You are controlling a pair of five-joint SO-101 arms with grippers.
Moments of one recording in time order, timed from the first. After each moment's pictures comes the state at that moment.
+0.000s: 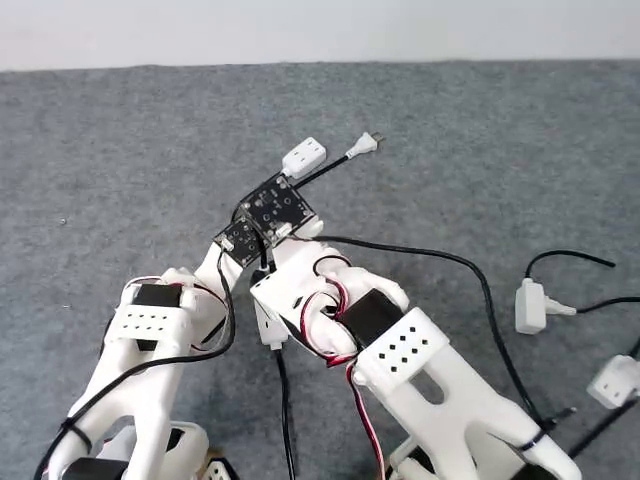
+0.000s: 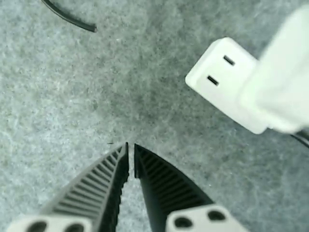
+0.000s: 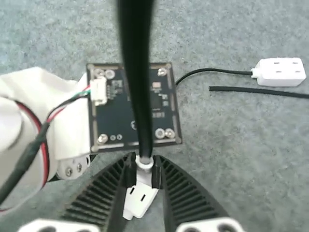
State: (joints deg) left arm -0.2 -26.8 61.6 53.6 -30.5; right arm -43.3 -33.3 40.2 47.4 -1.2
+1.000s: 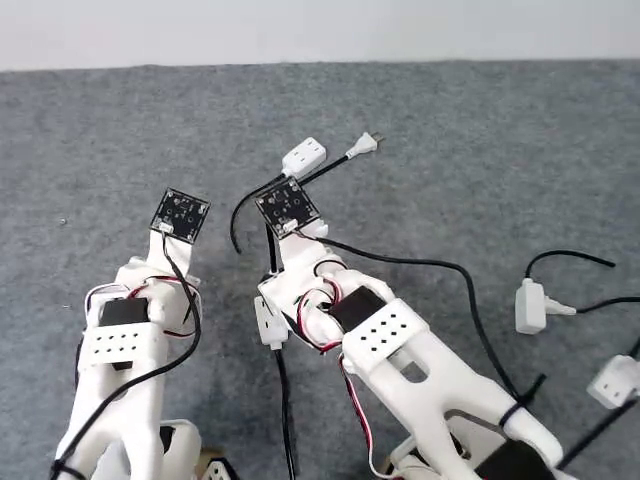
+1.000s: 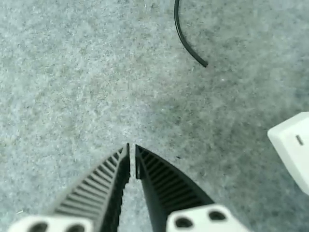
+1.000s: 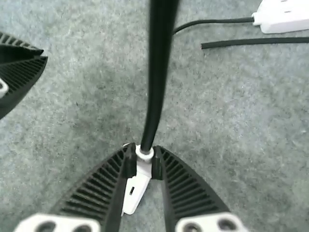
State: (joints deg) left arm -10.1 -36.2 64.7 44.4 -17.6; right arm -40.6 -24.6 47.5 35.4 -5.7
